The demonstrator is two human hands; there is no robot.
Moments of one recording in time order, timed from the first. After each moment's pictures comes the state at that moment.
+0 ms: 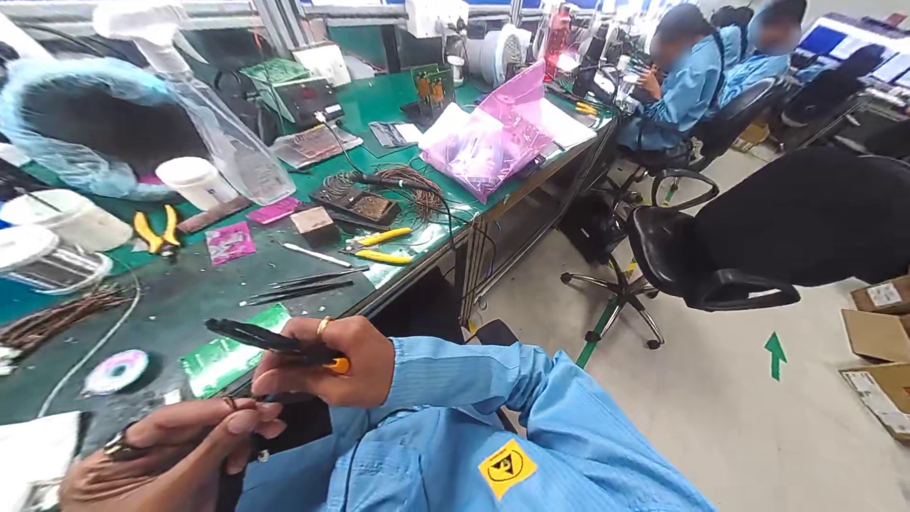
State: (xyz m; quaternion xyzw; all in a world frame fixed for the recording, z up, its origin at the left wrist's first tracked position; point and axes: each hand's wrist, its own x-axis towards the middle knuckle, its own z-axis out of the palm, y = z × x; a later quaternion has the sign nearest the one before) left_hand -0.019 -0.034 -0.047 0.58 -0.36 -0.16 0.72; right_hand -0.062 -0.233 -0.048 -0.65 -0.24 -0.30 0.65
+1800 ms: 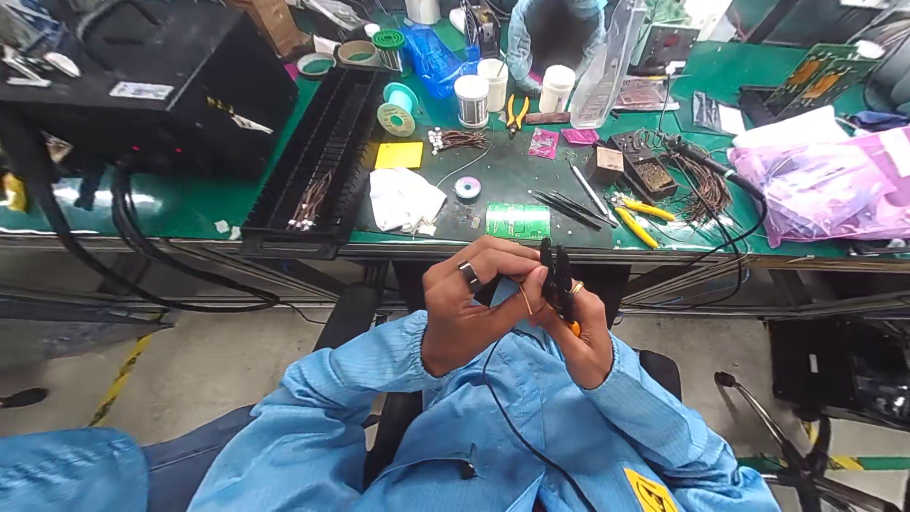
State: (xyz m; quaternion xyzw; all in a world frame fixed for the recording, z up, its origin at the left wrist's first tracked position) left_hand -0.054 -0.034 -0.027 0.65 -0.35 0.29 0.61; right_hand -0.088 -0.202 -0.068 -0.69 -0.27 -0.12 0.66
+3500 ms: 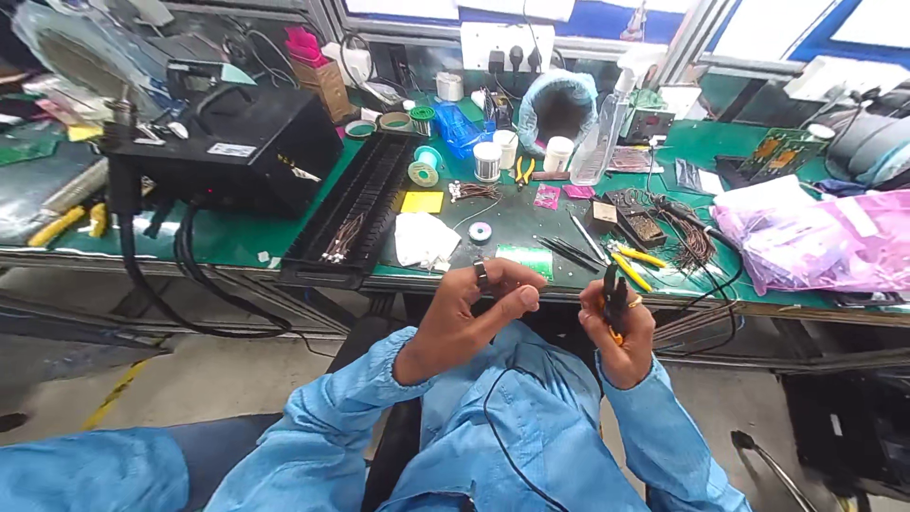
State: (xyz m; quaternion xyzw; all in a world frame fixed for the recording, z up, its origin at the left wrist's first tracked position) left_hand -0.046 -0.005 0.009 0.64 -0.38 0.06 0.67; right_hand -0.056 -0.248 -0.060 -0.72 -0.29 -0.26 0.58
